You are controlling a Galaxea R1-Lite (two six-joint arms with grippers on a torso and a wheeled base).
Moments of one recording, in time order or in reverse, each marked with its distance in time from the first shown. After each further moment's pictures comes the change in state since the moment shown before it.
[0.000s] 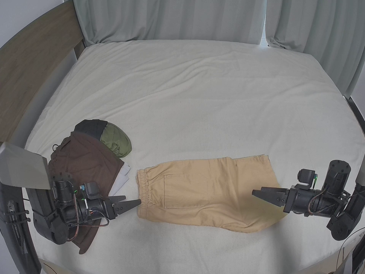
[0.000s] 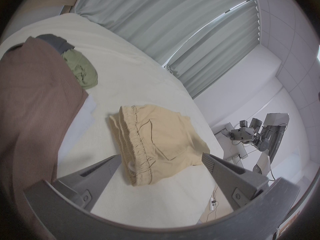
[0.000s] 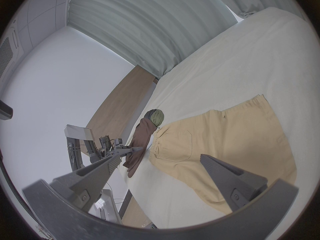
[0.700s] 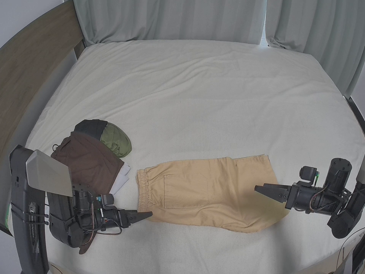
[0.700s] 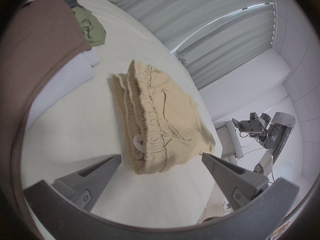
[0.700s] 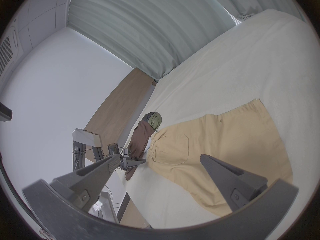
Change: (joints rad) left arm -0.058 0.207 -0.080 0.000 0.014 -0.049; right arm -0.029 0.001 -0.013 0.000 0.004 -0.001
